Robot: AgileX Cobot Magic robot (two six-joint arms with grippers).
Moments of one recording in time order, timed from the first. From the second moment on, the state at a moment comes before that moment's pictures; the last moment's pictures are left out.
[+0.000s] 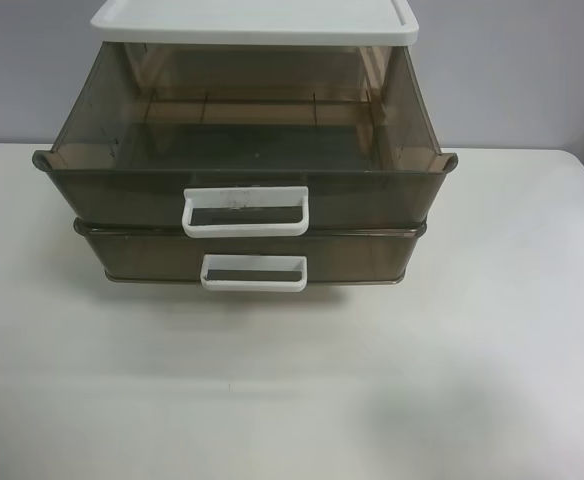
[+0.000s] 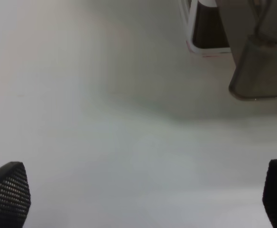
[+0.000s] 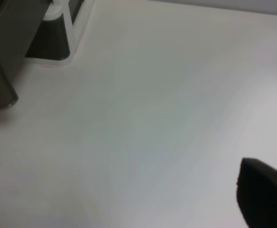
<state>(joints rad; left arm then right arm) 0.05 -0.01 -0.51 -0.08 1.06 0.14 0.21 0.00 -0.51 -0.01 1.06 -0.04</state>
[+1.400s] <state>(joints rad) 0.05 -0.01 -0.51 -0.08 1.06 0.14 0.47 0.74 -1.01 0.13 1.03 -0.23</state>
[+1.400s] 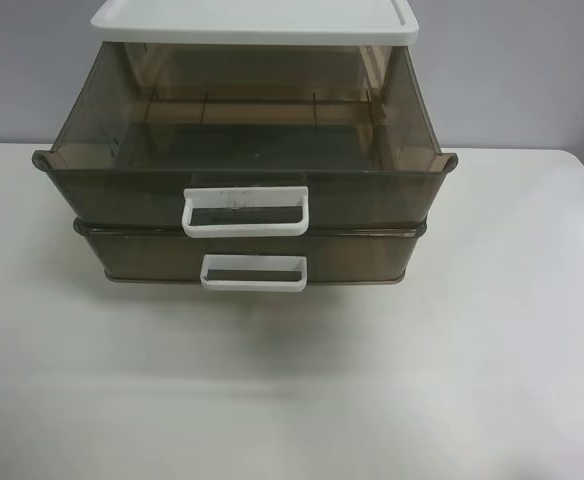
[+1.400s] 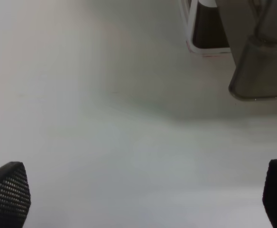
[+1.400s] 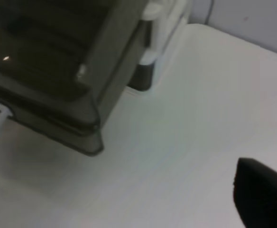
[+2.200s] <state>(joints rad) 0.05 -0.01 -0.51 -0.08 1.06 0.14 1.29 1.42 -1.36 -0.11 1.11 -0.08</state>
